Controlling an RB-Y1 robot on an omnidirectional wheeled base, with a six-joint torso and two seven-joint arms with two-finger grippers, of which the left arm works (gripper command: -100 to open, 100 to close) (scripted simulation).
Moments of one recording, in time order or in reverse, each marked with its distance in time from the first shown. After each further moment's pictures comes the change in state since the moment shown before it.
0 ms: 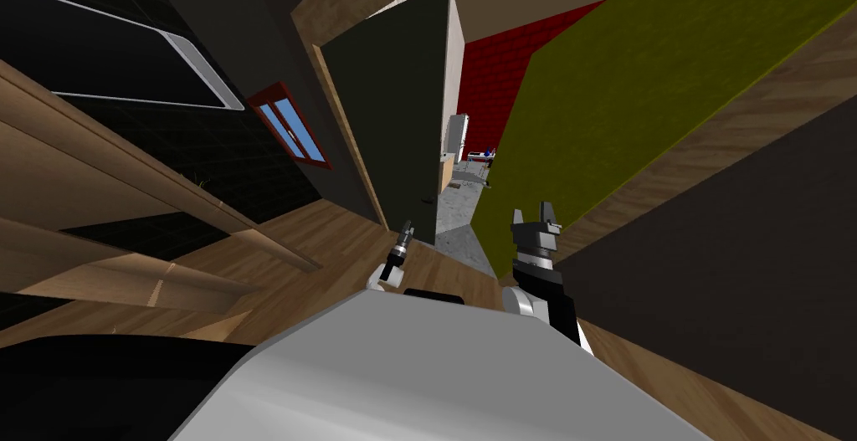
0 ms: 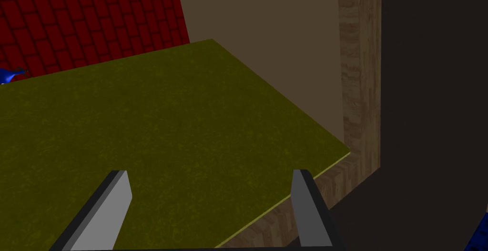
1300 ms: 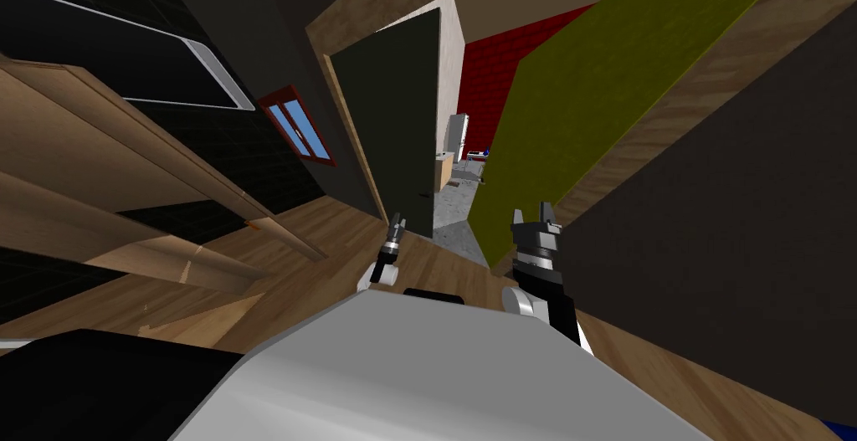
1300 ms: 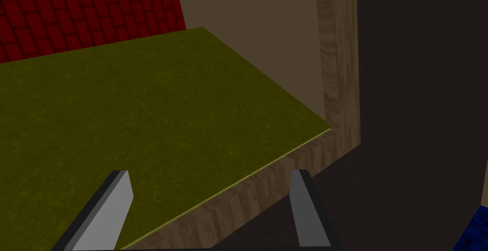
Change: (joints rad) arm 0.146 -0.002 0.054 -0.352 0.034 0.047 -0.023
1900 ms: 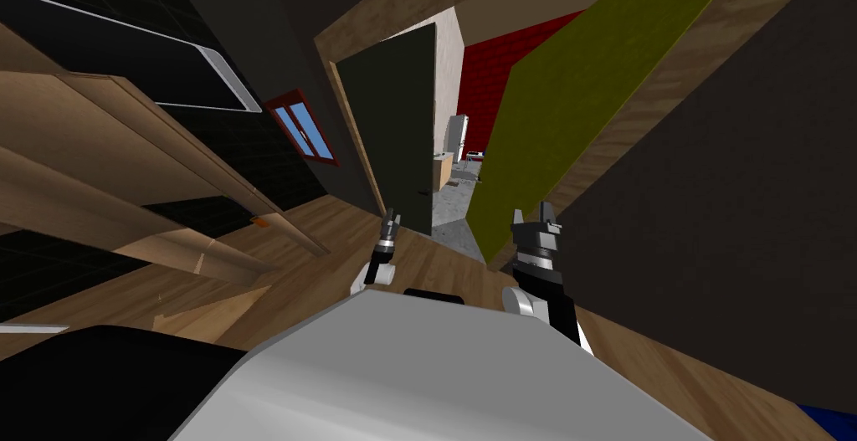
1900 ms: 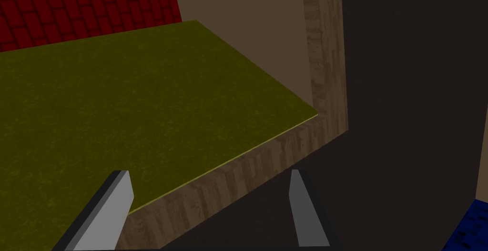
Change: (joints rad) arm 0.061 -0.007 0.029 -0.159 0.017 0.022 -0.012
